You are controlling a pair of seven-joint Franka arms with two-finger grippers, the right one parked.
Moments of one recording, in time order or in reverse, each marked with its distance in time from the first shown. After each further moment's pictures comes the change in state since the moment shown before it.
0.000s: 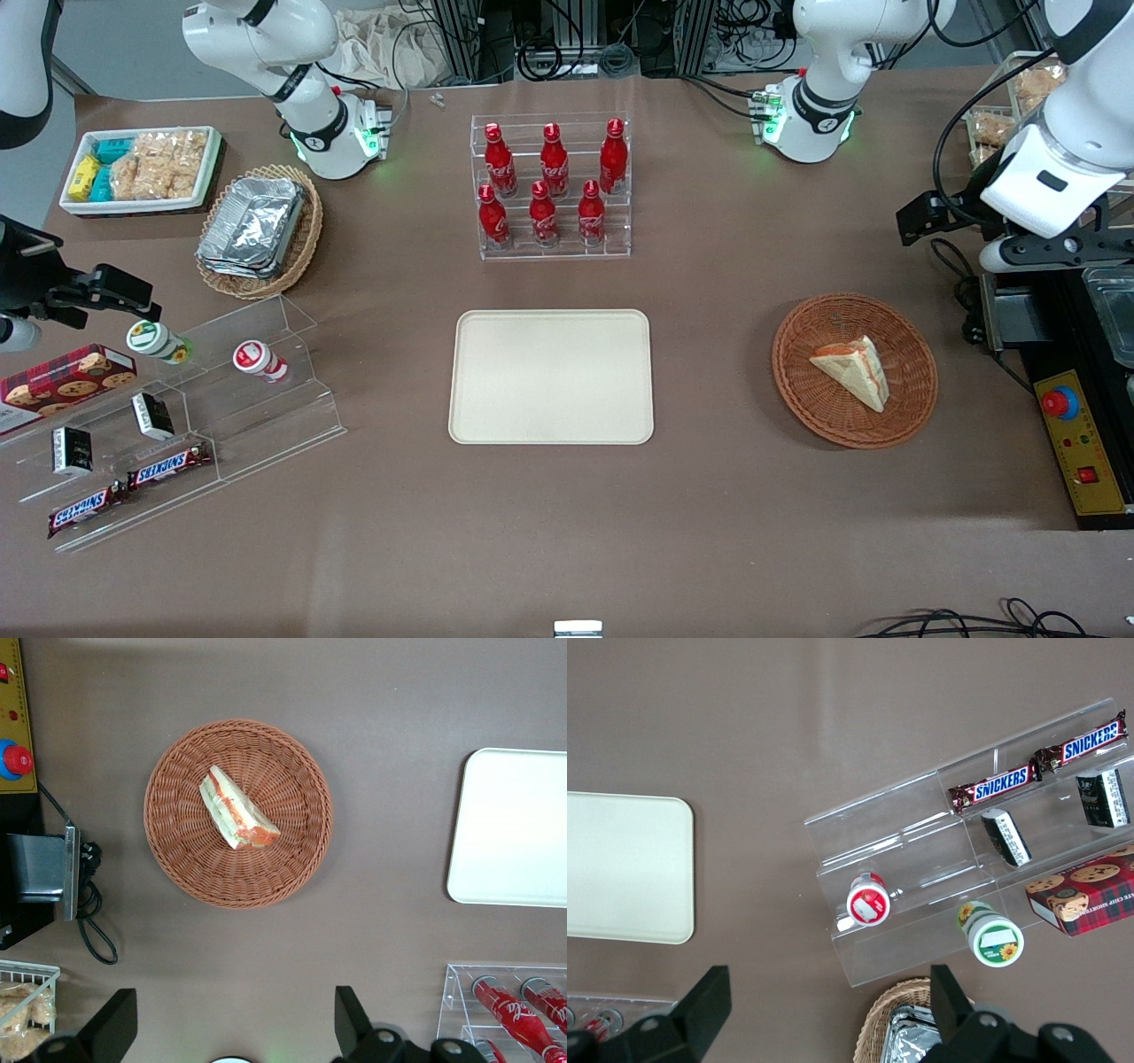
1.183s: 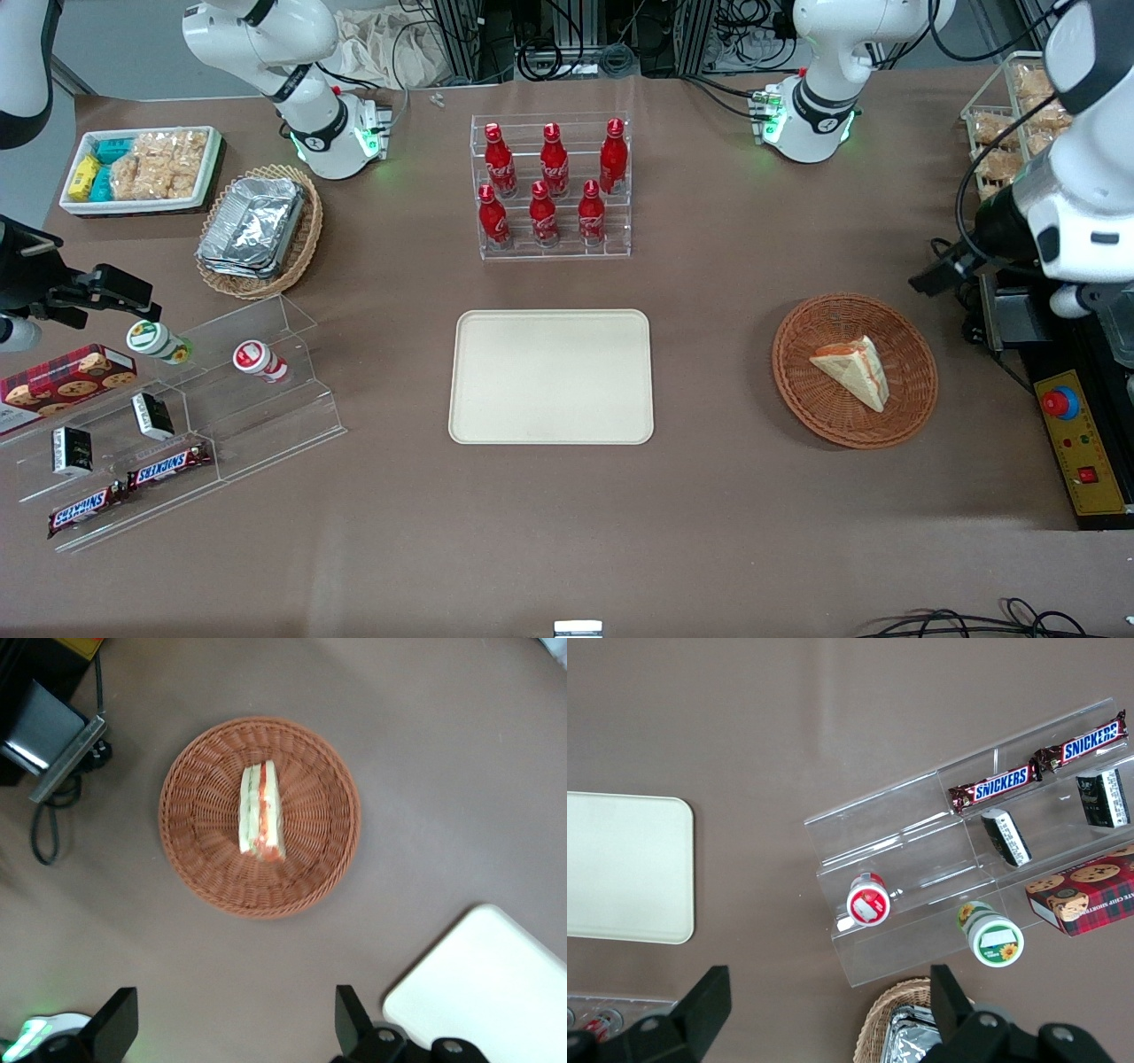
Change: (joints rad) arm 0.041 0.051 0.011 -0.078 0.000 0.145 -0.646
